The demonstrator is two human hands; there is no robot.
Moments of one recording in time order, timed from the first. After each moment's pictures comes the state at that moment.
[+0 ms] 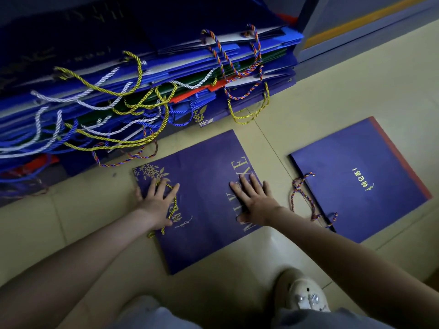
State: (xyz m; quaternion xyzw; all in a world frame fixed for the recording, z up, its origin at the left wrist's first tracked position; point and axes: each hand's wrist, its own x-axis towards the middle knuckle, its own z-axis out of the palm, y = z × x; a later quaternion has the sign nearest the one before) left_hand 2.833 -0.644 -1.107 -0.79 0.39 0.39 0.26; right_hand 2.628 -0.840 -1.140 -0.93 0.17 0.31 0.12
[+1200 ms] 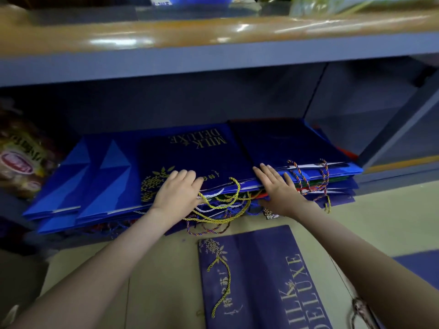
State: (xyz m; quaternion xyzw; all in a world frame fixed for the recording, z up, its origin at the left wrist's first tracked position) left_hand 2.972 -0.624 -0.932 -0.85 0.49 -0.18 0.06; right_hand 2.853 -0.869 -0.952 -0.98 0.11 0.09 0.11
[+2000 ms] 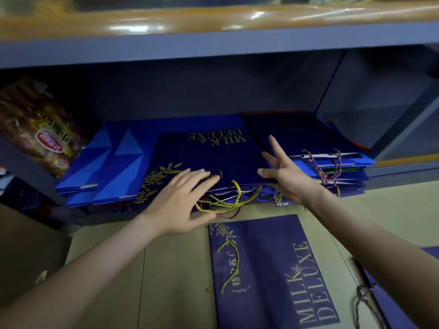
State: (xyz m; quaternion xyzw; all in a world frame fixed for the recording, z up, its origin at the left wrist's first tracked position) left_hand 2.922 -0.560 -0.908 -0.84 0.54 -0.05 -0.09; right_hand 2.842 -0.818 -0.897 -0.66 0.18 0.01 0.73
